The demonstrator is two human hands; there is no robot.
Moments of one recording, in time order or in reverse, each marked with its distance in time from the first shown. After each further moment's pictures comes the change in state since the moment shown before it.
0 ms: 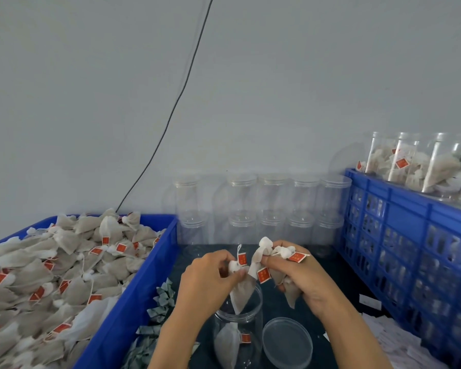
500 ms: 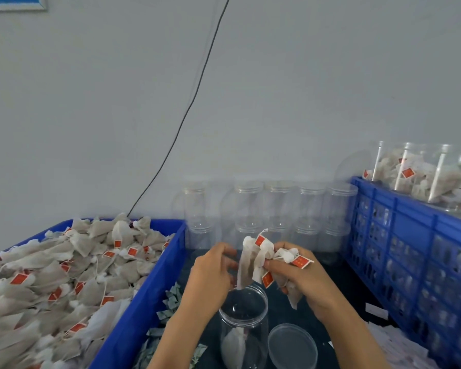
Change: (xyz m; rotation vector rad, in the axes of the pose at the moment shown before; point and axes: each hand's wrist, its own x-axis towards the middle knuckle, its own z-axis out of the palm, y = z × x) left_hand -0.002 0.008 -0.017 -0.248 0.039 -0.048; right_hand -0.008 -0.016 0.005 -0.046 -0.060 -0.117
